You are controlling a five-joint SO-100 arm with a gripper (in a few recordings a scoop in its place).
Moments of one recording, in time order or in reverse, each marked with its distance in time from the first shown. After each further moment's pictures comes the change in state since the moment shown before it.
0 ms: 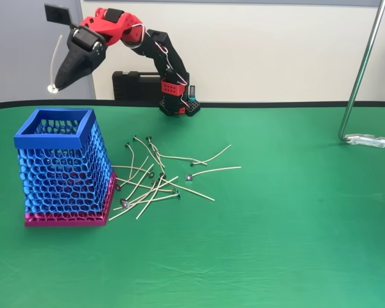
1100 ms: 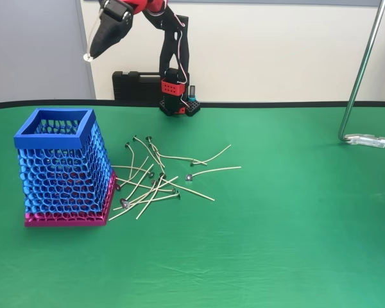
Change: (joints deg) arm 0.6 37.6 37.6 7.2 -2.1
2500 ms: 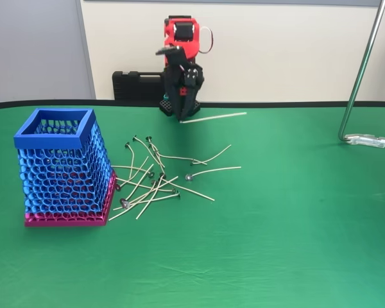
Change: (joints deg) arm -32.2 12.3 40.1 -3.2 -34.7
